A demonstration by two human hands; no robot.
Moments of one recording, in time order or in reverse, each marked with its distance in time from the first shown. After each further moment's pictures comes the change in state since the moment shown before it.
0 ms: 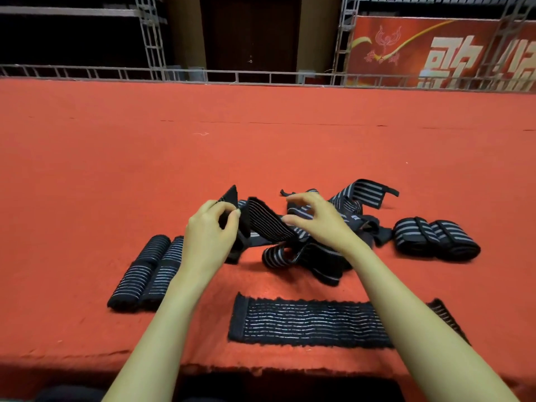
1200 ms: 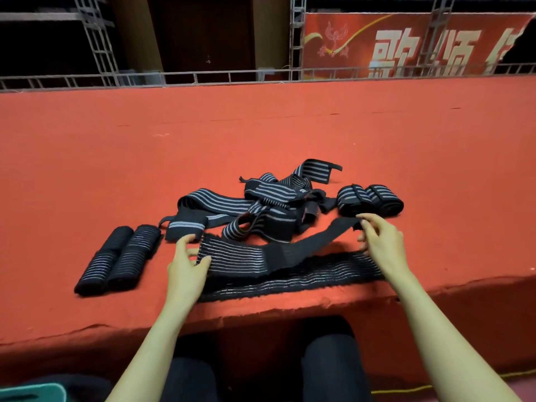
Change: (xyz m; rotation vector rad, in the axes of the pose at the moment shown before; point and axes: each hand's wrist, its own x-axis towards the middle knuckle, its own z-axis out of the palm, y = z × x) left_hand -0.108 -0.005 0.028 -0.273 -0.225 -0.446; right_hand -0.181 0.096 -0.085 0.002 0.580 0.481
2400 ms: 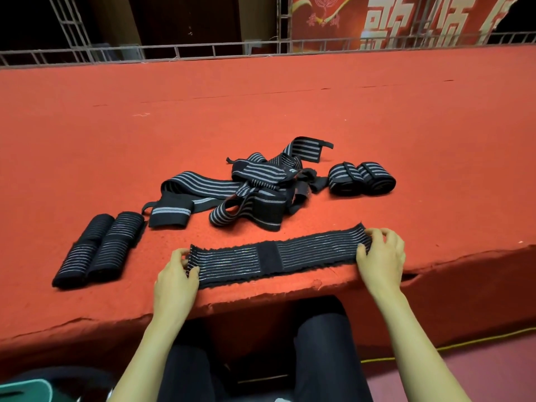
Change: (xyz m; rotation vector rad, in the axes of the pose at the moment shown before) left_hand -0.021 -0.031 0.009 0.412 -0.038 0.008; right_hand -0.055 0.044 0.011 -0.491 0.156 0.034
